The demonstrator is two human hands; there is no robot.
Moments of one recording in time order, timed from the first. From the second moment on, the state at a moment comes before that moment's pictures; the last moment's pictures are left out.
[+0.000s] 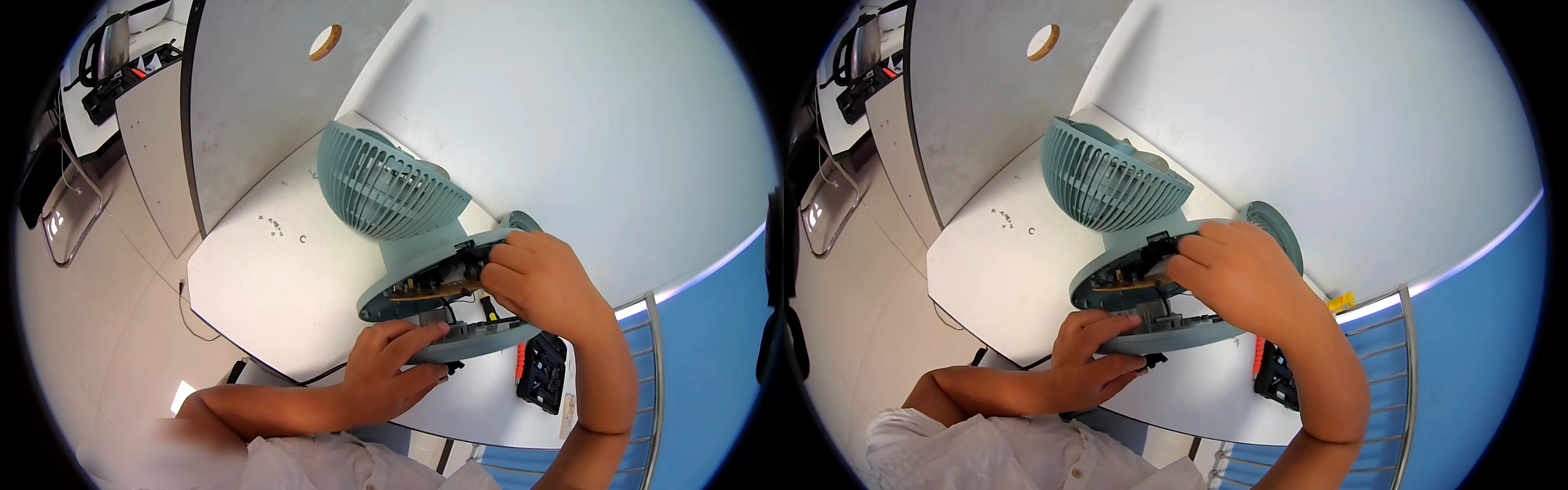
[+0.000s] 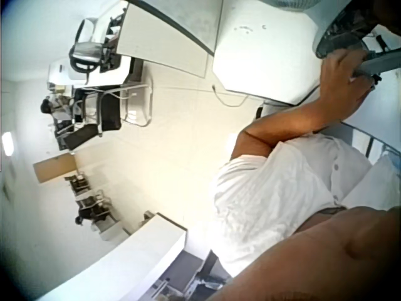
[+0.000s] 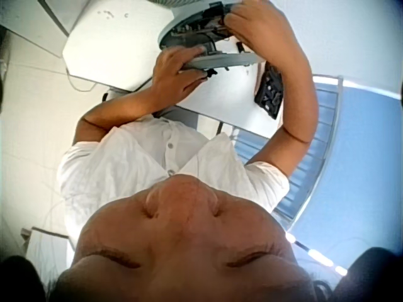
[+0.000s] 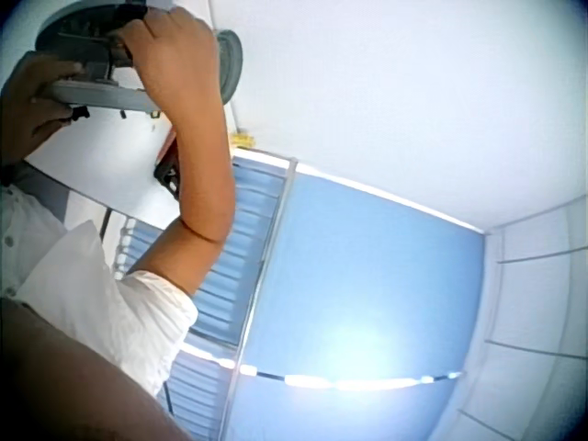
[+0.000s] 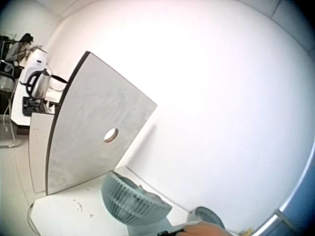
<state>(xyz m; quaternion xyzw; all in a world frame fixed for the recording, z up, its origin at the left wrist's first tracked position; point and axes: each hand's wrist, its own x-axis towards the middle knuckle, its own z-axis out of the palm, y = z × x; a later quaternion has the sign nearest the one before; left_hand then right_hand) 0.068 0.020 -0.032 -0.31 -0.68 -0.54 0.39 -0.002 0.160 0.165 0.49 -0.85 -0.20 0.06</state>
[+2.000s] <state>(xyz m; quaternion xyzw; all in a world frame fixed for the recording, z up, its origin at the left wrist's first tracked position) 0.037 -0.019 -0.041 -0.22 -0.59 -0.74 0.22 0.022 0.260 0.123 0.37 -0.92 0.14 0.05</state>
